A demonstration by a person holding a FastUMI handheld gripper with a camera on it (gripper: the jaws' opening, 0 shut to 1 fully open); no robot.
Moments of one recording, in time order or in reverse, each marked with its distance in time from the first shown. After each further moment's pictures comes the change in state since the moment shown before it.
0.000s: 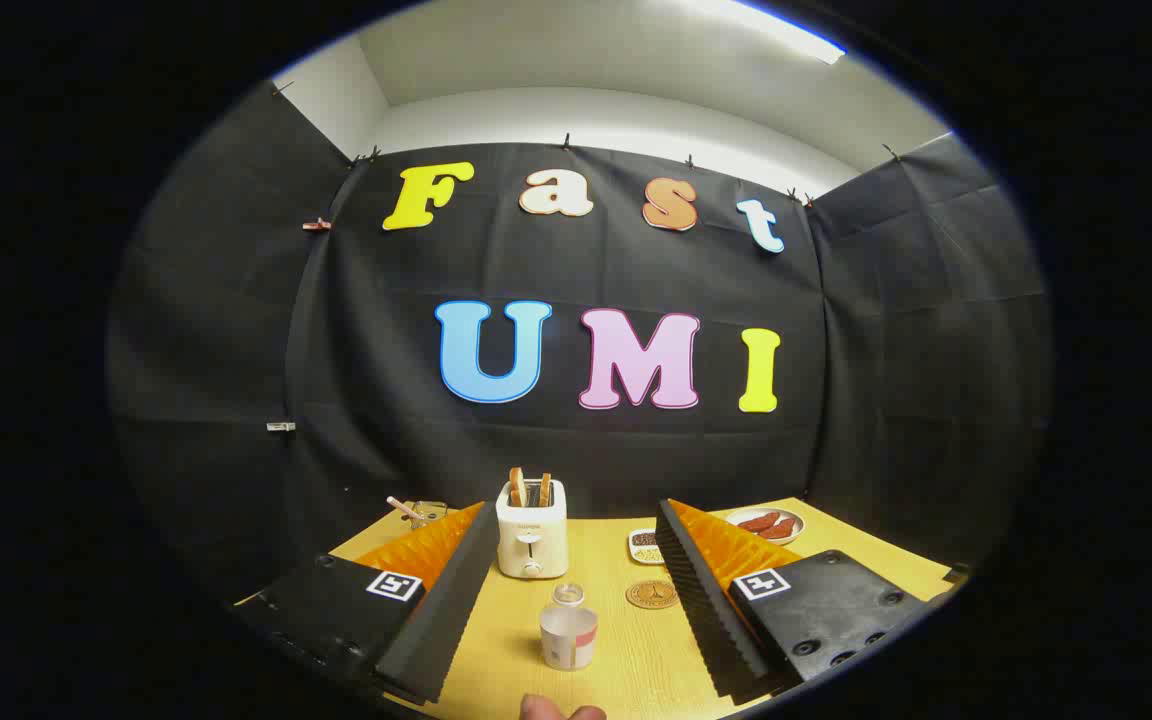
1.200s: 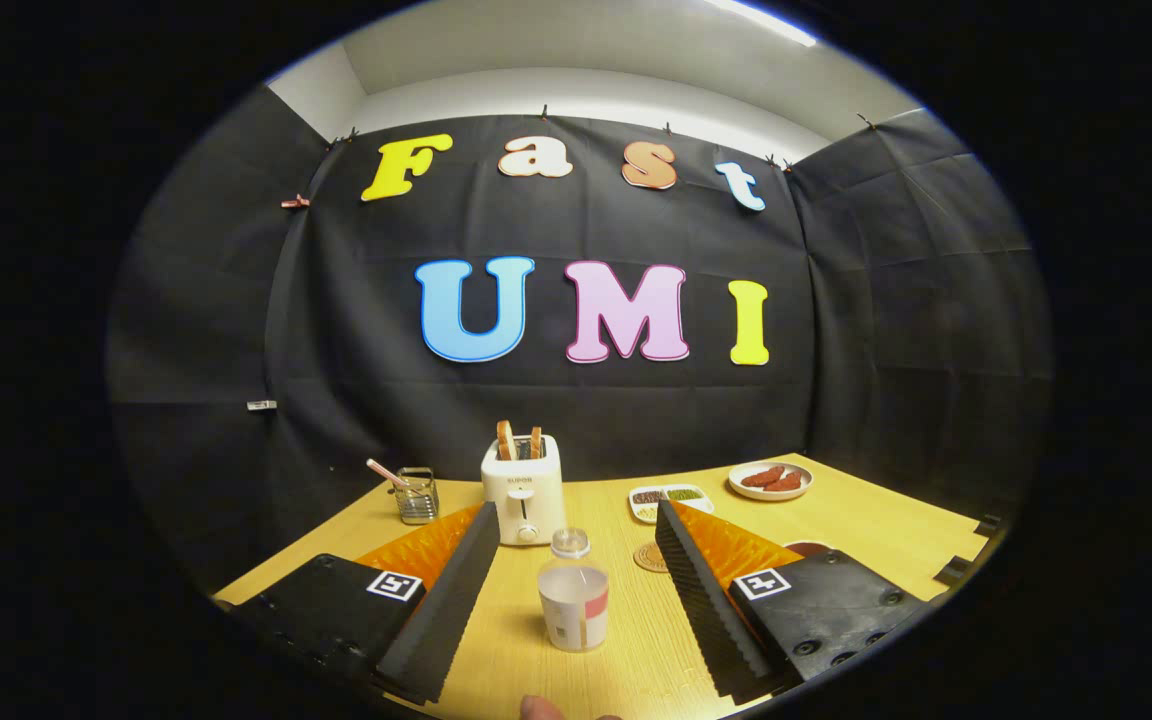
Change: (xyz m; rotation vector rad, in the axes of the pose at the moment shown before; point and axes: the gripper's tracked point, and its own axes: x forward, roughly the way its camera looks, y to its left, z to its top) arm 0.016 -0.001 -0.099 0.035 0.076 -0.070
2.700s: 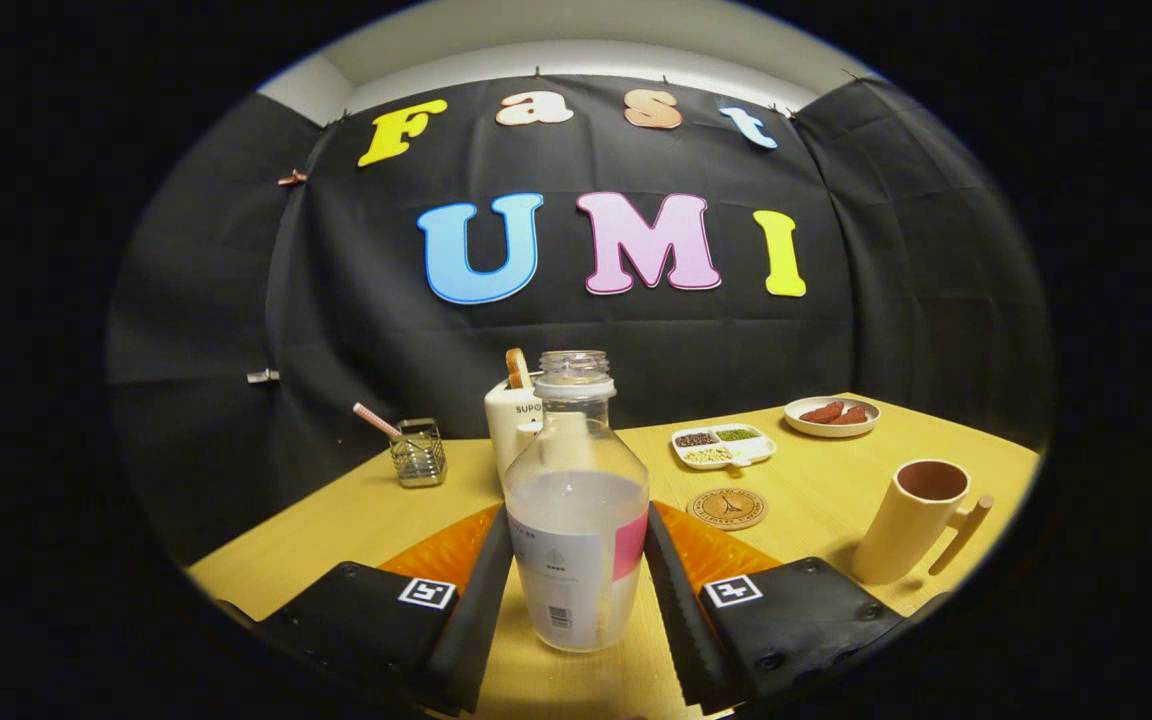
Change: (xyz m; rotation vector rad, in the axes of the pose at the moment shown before) arm 0.071 0.013 -0.087 0.123 0.081 0.100
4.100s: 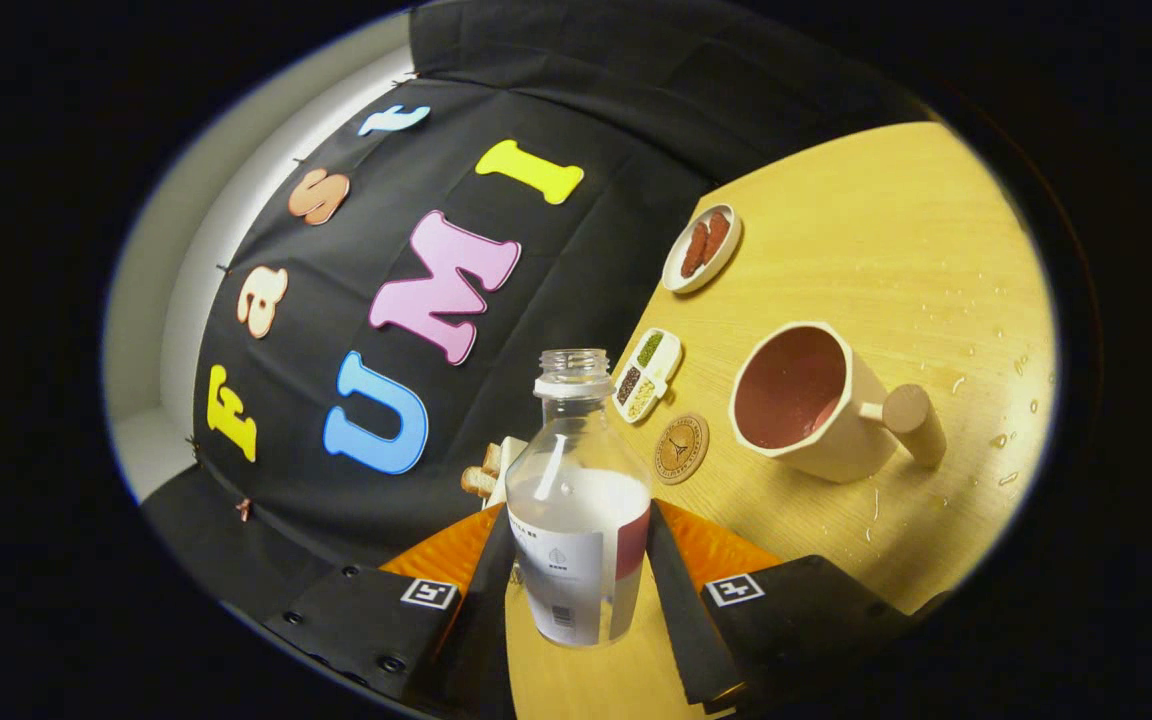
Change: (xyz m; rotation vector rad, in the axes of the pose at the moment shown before) arm -0.015 -0.144 0.028 1.010 0.124 -0.080
